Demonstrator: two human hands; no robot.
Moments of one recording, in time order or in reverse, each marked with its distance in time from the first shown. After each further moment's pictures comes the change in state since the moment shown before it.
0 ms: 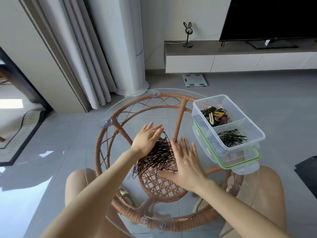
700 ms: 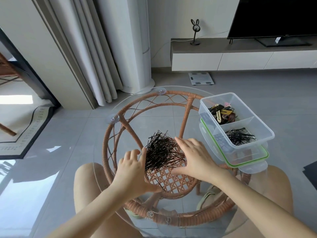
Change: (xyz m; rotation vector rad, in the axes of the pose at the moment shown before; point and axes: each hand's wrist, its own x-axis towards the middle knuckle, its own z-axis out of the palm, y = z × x) left_hand -0.124 0.026 -0.015 0.573 -0.136 -0.238; right_hand 0.005 0.002 -0.032 0.059 -0.084 -0.121
